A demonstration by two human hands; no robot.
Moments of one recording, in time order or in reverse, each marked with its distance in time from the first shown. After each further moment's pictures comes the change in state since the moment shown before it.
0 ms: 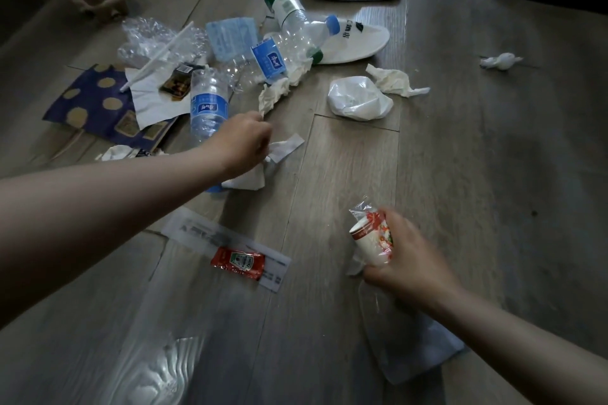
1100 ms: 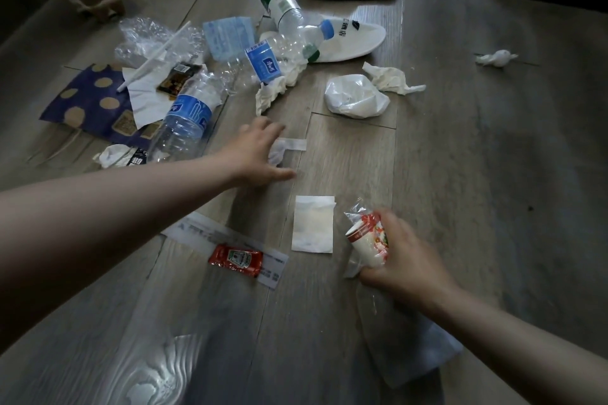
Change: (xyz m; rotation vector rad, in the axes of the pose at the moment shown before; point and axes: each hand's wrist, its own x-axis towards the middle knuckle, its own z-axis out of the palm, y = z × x) left_hand -0.002 0.021 0.013 -0.140 -0.193 -0.176; right_hand -0.005 0.002 0.003 -0.050 -0.019 -0.008
